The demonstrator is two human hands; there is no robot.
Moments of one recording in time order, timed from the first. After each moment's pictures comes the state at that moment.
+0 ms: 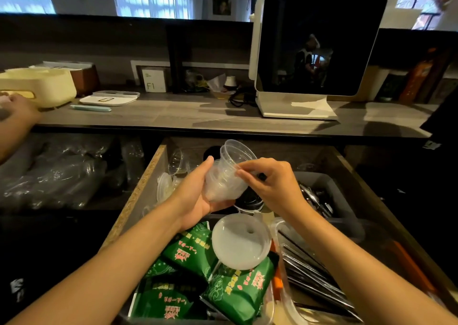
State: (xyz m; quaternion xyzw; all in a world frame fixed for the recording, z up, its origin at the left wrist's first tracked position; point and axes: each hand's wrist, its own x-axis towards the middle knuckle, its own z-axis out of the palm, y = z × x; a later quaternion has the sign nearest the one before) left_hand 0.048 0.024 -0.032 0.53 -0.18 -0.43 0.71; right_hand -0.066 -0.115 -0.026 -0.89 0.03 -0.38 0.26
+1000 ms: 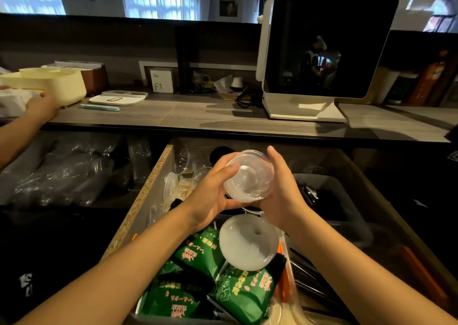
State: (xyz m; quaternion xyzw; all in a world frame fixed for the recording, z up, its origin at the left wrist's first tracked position) left_hand 0.038 0.026 -0.034 0.50 -0.35 -0.39 0.69; right_hand -0.060 -0.086 -0.019 -0.54 0.20 -0.23 0.78
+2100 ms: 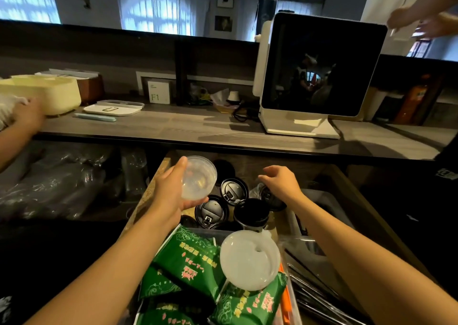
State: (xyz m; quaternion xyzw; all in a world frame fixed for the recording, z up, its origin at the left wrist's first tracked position) left_hand 0.101 0.035 -0.029 0.56 -0.07 -0.22 0.80; right_hand 0.003 -0.192 -0.044 -0.85 0.35 -0.20 0.32
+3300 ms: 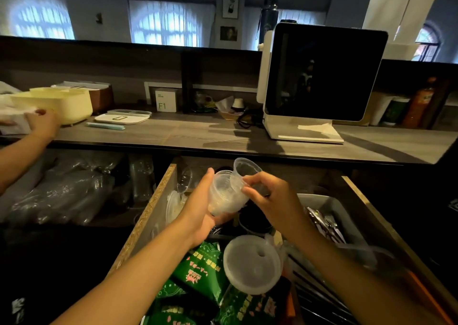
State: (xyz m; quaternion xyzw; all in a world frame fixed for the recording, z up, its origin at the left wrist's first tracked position) left_hand 0.060 0.027 -0.029 0.54 -0.14 -0.36 0.75; right_hand -0.043 -0.109 -0.026 -0.87 0.06 -0.36 0.34
